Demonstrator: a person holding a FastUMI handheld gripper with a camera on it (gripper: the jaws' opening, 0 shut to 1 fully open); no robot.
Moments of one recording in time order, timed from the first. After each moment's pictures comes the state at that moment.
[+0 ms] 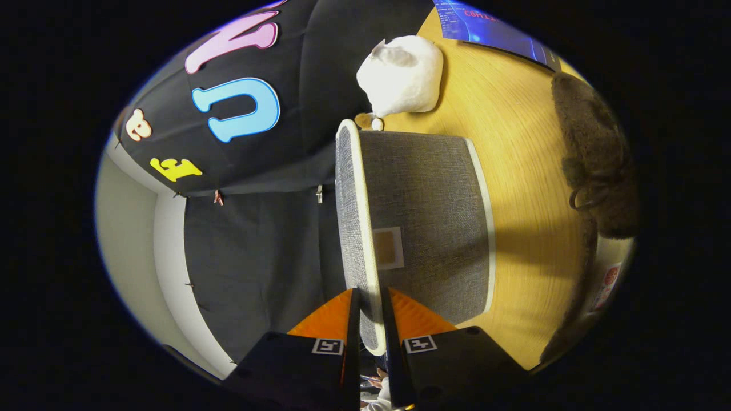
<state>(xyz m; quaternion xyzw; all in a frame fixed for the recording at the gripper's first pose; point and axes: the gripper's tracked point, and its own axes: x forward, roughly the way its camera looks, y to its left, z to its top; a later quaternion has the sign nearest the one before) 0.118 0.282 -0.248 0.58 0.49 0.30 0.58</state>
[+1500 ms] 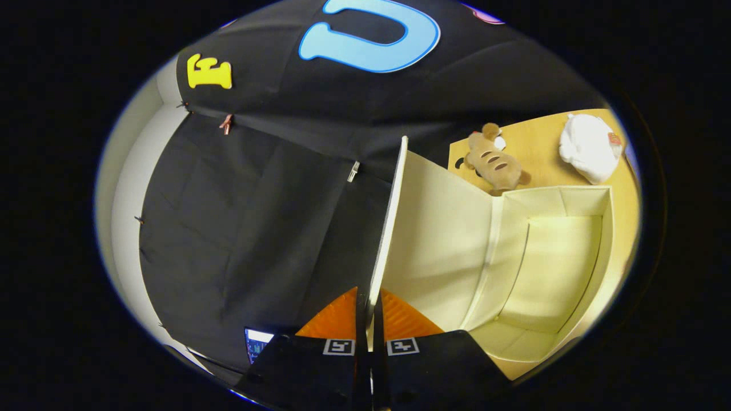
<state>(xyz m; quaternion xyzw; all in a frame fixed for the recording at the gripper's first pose) 0.171 0.515 -0.062 0.38 0.47 0.37 0.71</state>
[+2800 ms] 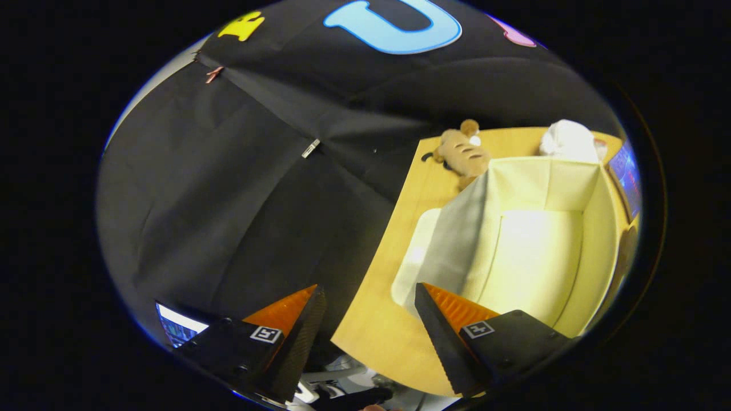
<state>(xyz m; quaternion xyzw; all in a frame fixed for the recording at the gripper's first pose) 0.125 0.529 -0.160 0.22 0.43 0.29 0.83</state>
